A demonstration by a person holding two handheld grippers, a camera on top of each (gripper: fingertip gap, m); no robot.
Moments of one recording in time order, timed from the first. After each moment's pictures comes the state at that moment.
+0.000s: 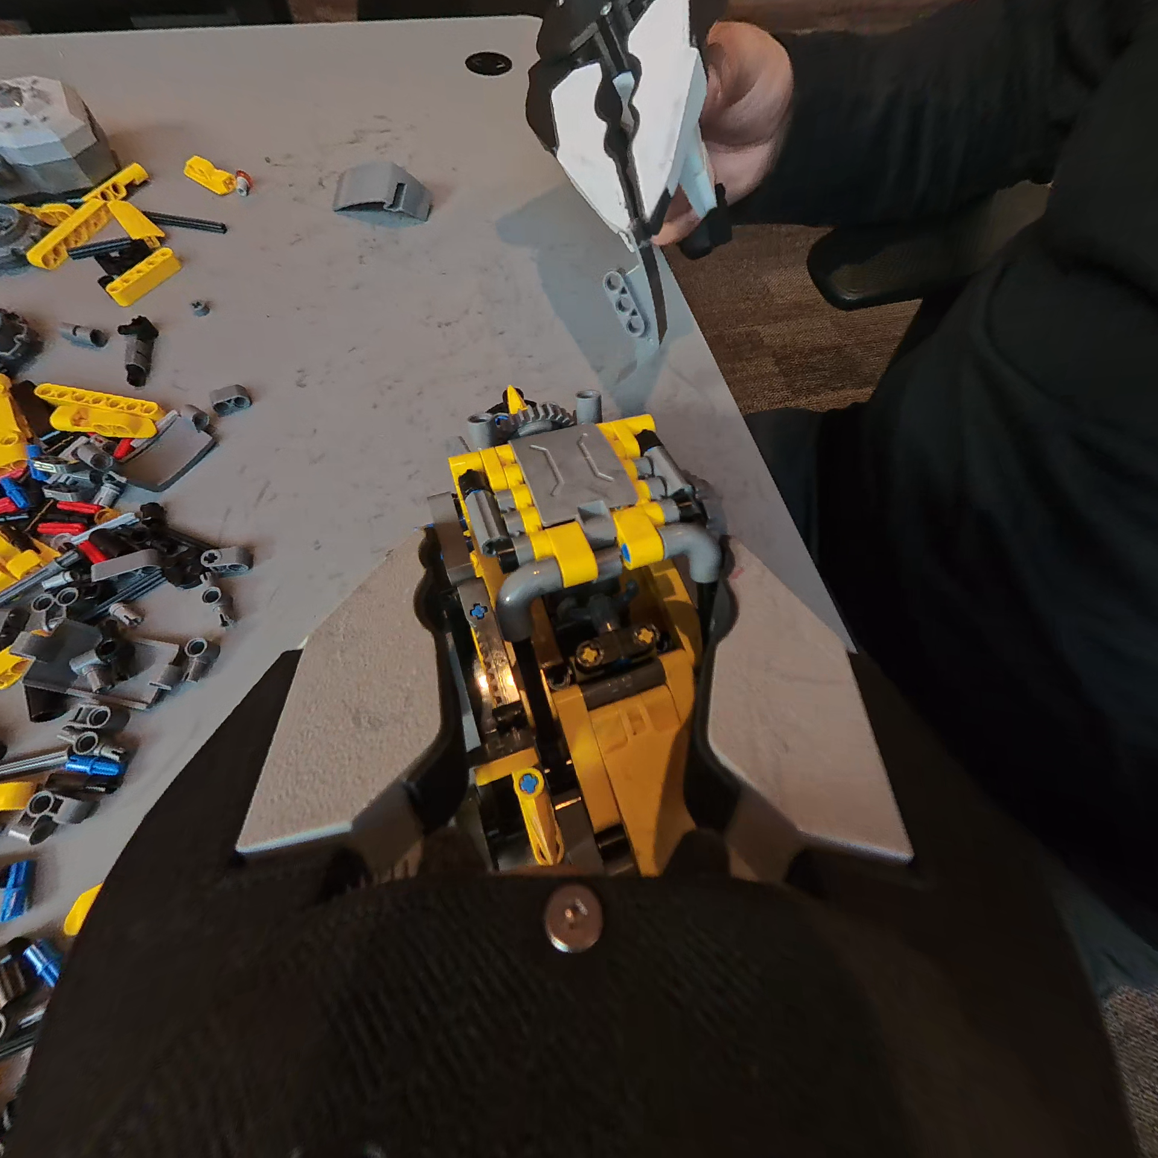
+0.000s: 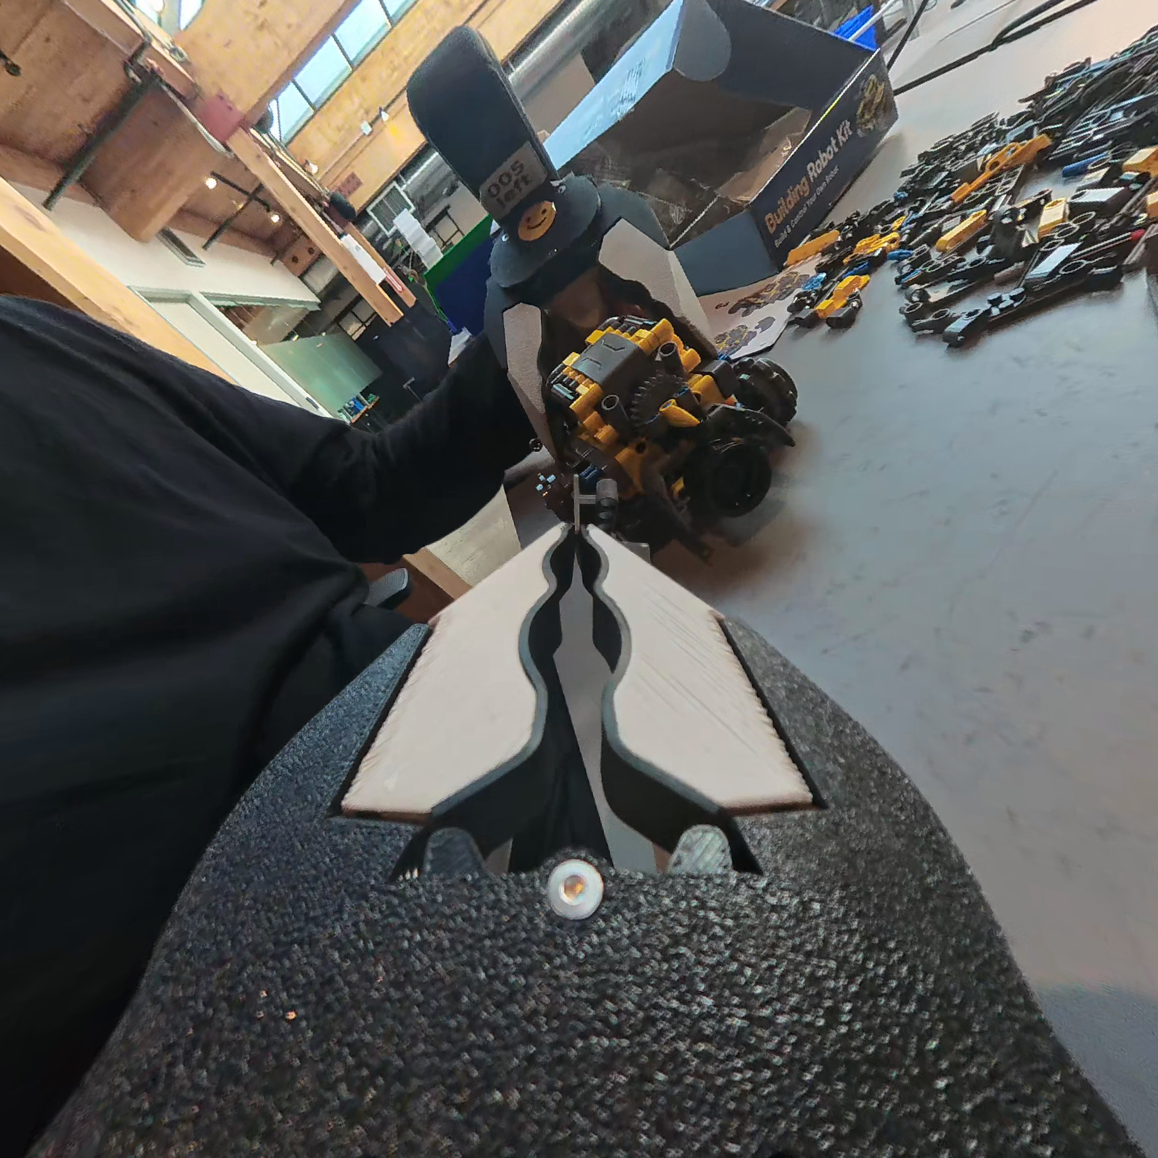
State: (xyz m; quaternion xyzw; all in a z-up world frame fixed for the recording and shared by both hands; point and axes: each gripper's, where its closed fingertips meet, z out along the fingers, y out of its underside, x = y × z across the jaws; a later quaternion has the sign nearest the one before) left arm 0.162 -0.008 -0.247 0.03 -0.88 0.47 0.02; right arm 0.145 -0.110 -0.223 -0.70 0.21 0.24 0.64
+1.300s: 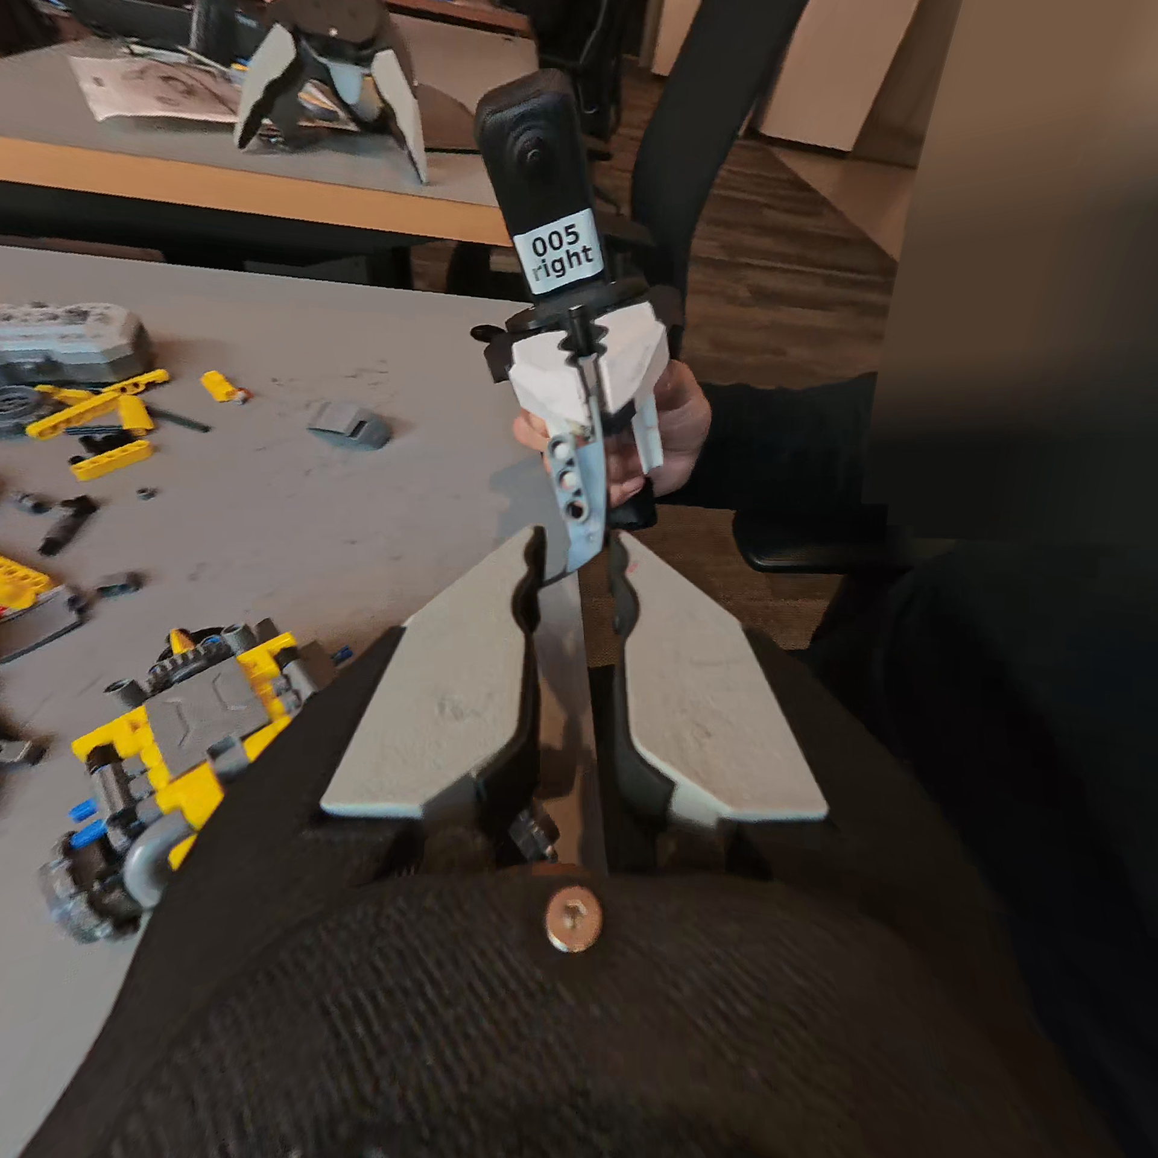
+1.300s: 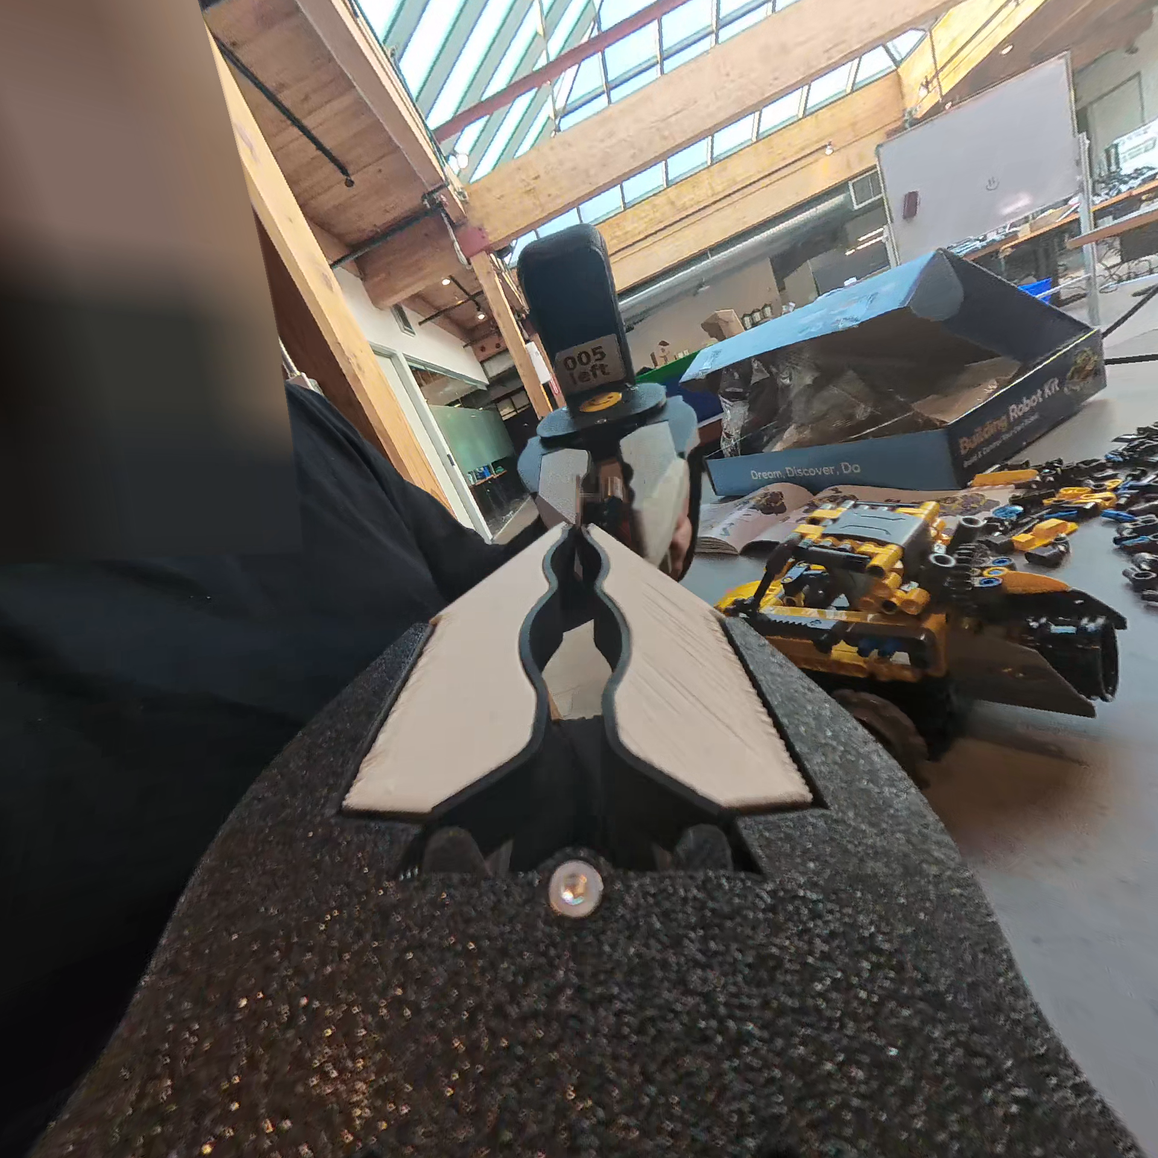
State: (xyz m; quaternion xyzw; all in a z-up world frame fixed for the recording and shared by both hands) left arm 0.100 -0.095 -0.179 0.12 -0.80 0.58 0.00; right arm 0.100 -0.104 -0.152 -0.61 0.07 0.24 0.76
